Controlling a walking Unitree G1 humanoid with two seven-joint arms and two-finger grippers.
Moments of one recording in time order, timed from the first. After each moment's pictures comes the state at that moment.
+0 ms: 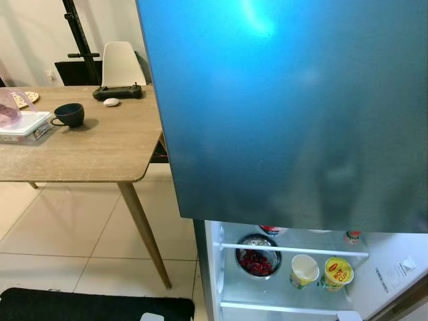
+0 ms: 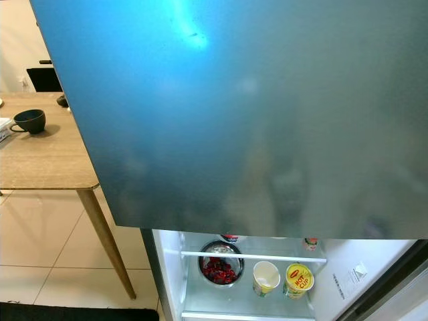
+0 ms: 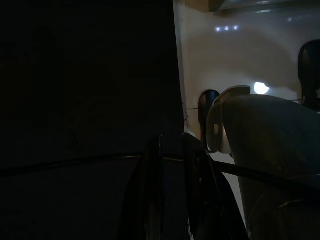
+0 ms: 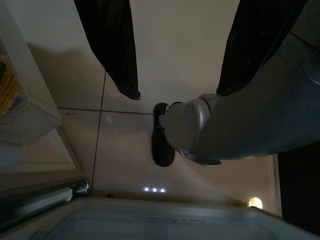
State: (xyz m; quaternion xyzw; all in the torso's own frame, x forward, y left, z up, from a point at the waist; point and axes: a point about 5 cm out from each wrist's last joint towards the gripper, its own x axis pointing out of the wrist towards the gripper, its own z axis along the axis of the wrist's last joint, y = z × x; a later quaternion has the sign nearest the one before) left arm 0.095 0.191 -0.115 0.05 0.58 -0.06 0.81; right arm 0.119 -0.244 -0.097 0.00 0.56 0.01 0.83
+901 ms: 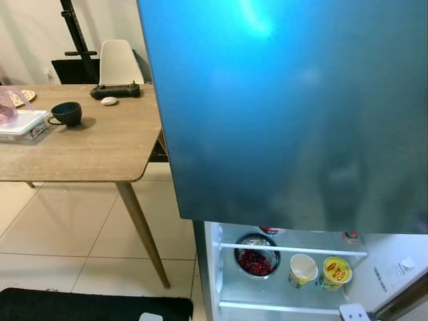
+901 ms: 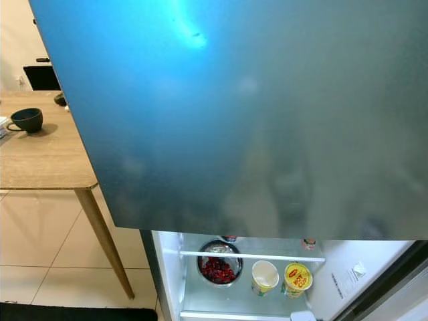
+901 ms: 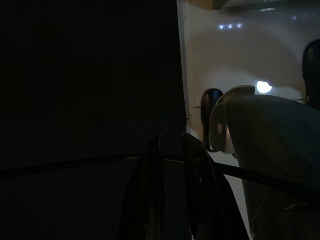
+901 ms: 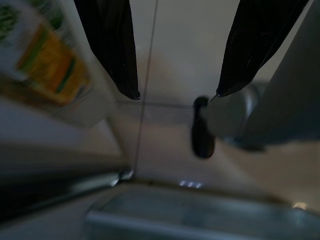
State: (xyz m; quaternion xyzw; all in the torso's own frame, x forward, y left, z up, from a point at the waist) left arm 0.094 0.196 -0.114 0.06 0.59 -0.04 0.81; right arm 0.144 -0.262 -0.084 -0.09 0.54 -0.02 0.84
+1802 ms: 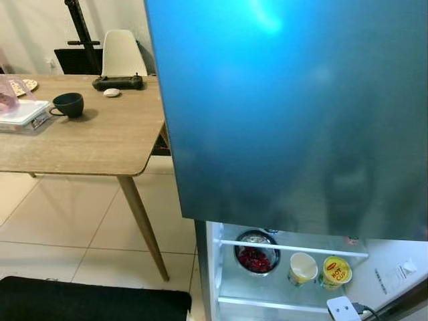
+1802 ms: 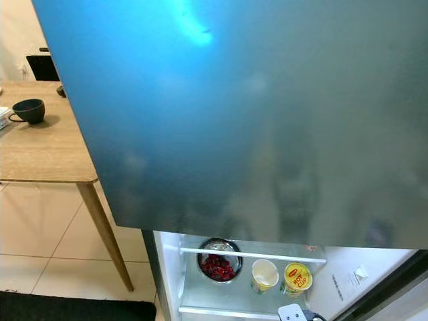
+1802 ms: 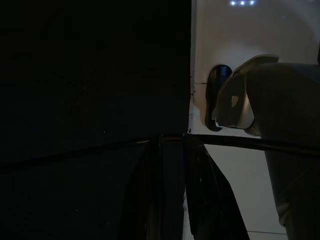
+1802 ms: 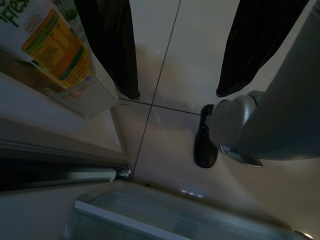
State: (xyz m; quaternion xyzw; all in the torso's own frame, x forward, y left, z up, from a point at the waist) left arm 0.093 0.211 -0.113 0.05 0.60 -0.01 0.80; right arm 0.142 -0.249 -0.089 -0.12 0.55 0.02 0.83
